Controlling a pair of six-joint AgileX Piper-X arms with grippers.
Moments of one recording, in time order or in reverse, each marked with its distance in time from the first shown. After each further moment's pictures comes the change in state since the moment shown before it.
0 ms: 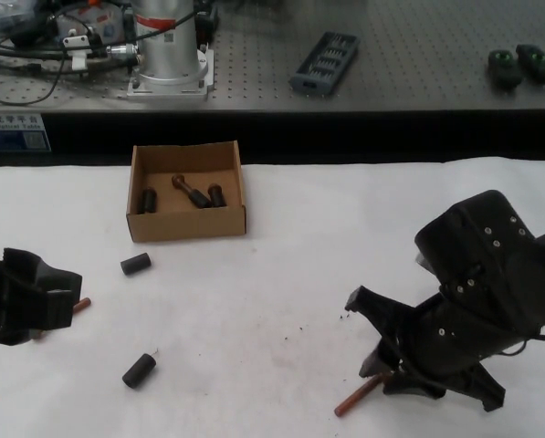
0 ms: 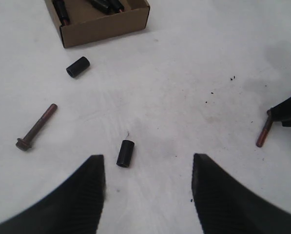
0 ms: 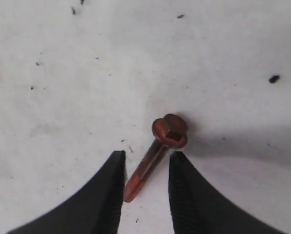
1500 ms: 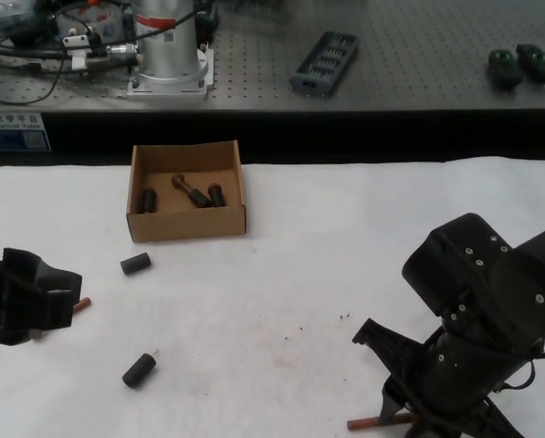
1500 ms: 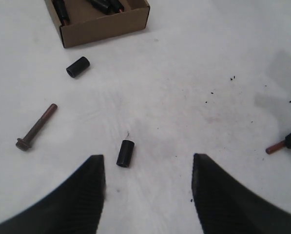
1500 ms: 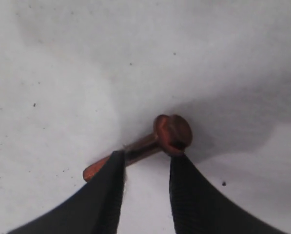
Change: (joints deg) left arm 0.0 0.0 0.0 0.0 0.0 0.0; right arm 3.1 0.0 -0.4 11.3 2.0 13.6
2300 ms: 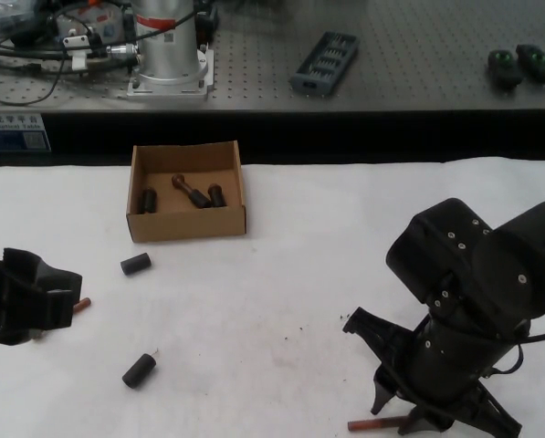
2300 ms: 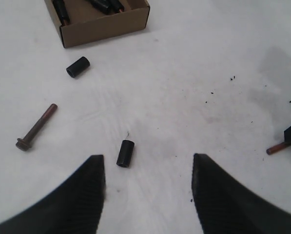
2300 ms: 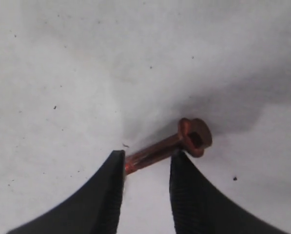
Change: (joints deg) left arm 0.0 0.0 0.0 -0.1 0.0 0.0; right arm 1.6 0.8 -3.7 4.9 3.0 0.5
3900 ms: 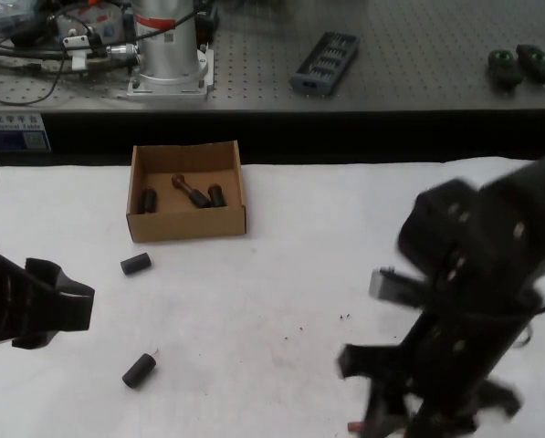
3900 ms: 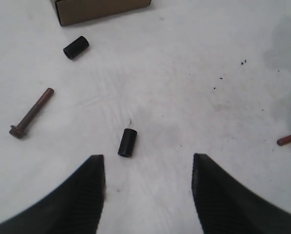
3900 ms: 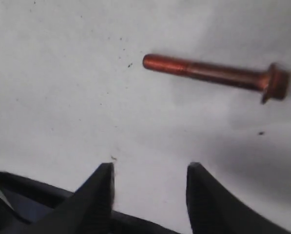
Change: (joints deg) left arm 0.0 5.0 0.0 -0.3 0.0 0.0; right arm -0.1 1.3 -5.1 13.4 -18.0 -39.5
